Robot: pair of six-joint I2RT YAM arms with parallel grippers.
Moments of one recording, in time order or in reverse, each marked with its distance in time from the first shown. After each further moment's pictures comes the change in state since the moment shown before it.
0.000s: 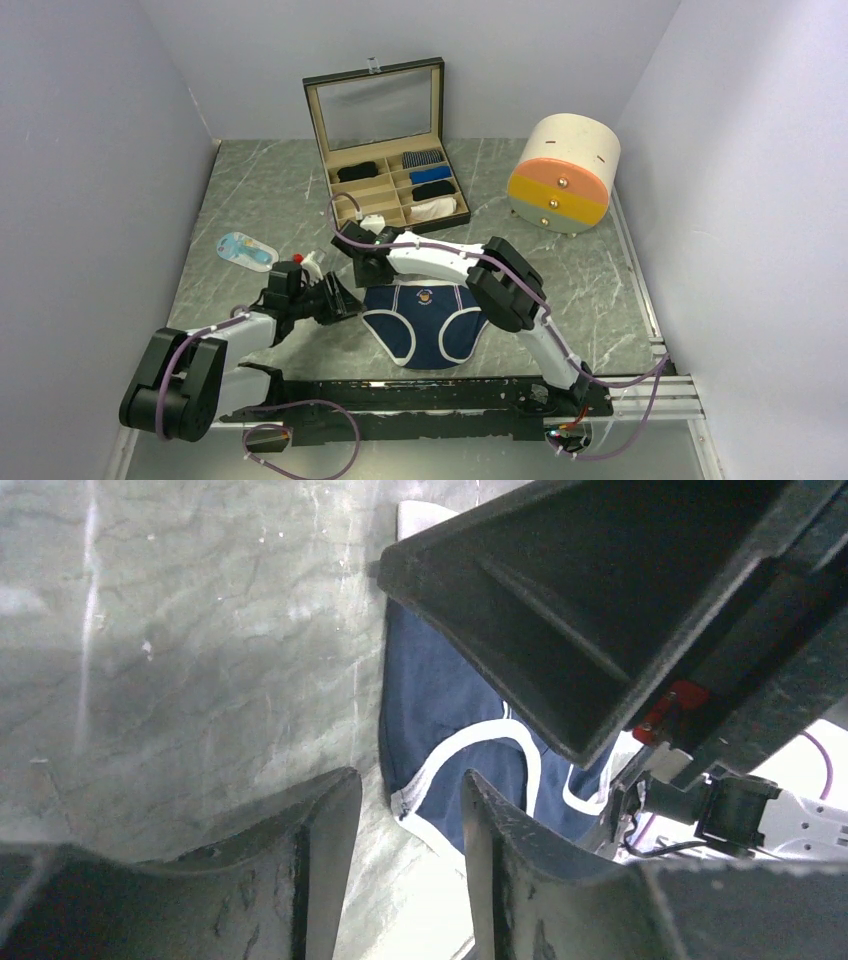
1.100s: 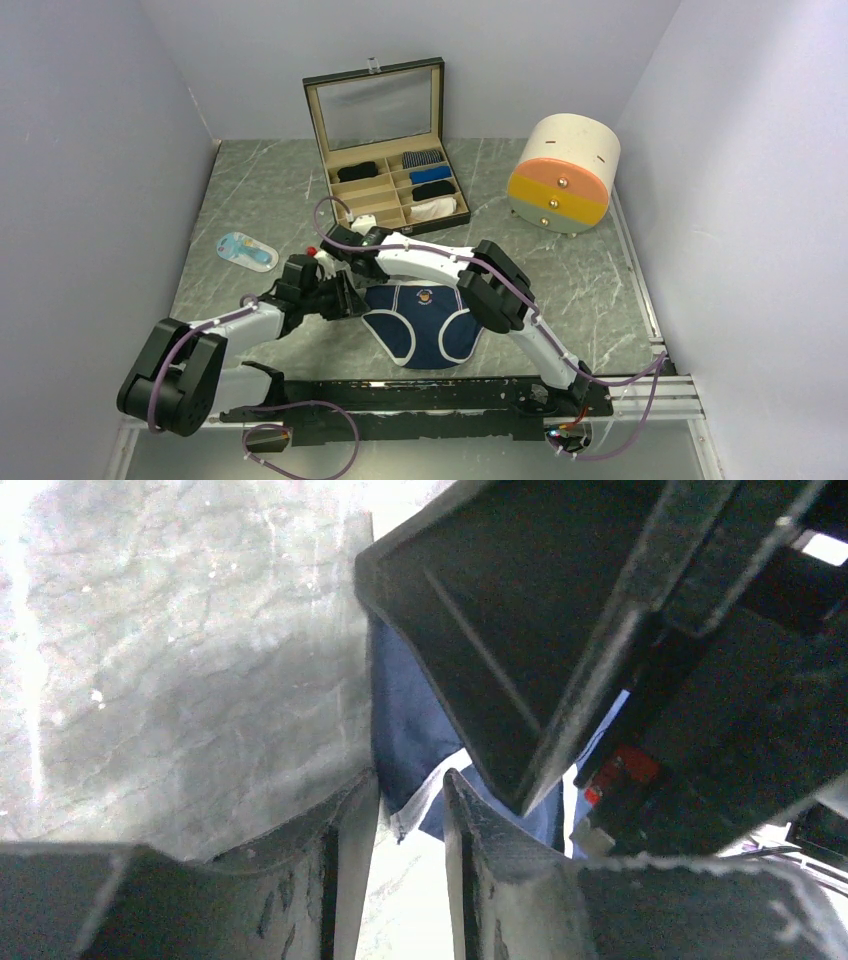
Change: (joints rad) left arm -0.117 0.033 0.092 -0.110 -0.129 0.101; right arm 0.029 0.076 0.141 -0.135 0.094 -0.032
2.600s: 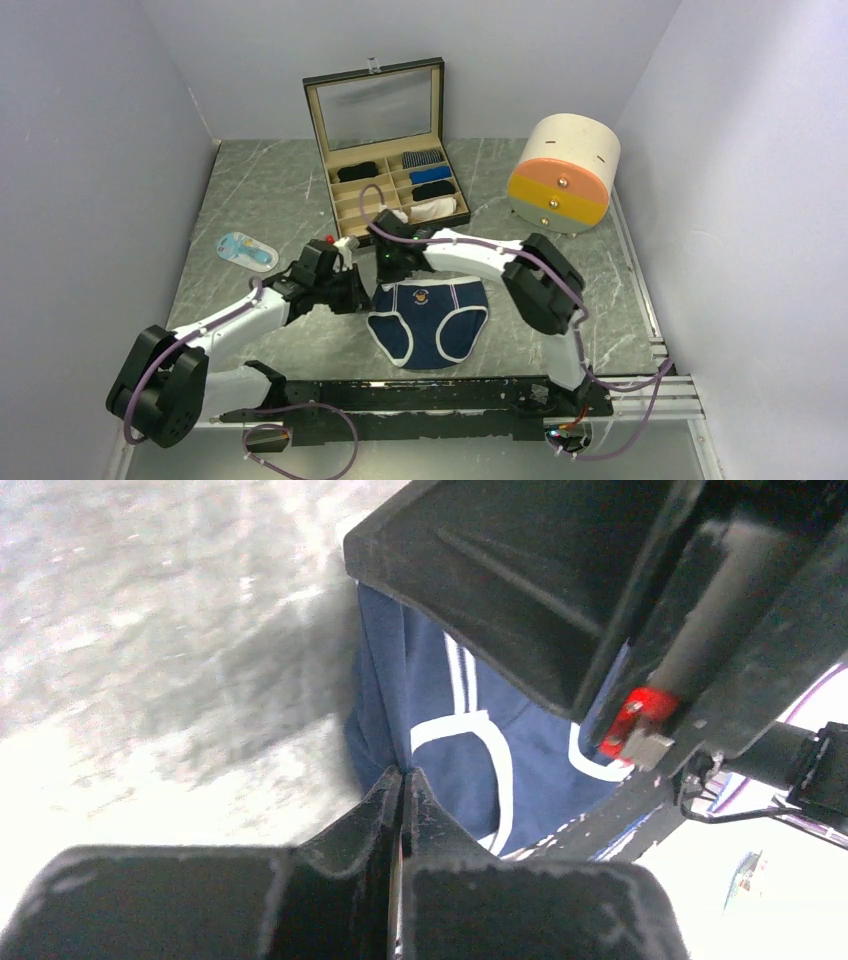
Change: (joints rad) left arm -0.143 -0.052 0.211 -0.346 -0.099 0.002; right arm -0.112 -0.253 -0.385 0.324 -0.285 -0.031
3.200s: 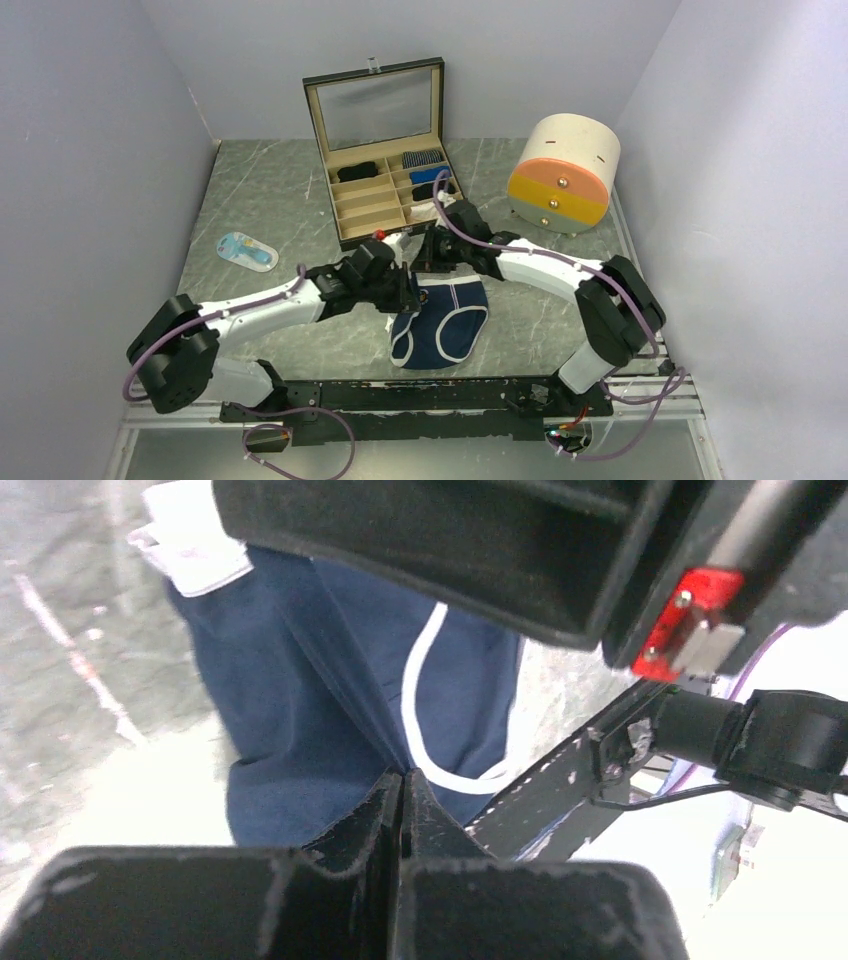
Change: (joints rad) left arm -0.369 0.137 0.228 0.024 -0.172 -0.183; right arm -0.233 -0.430 -0.507 0.376 -0.318 -0.047
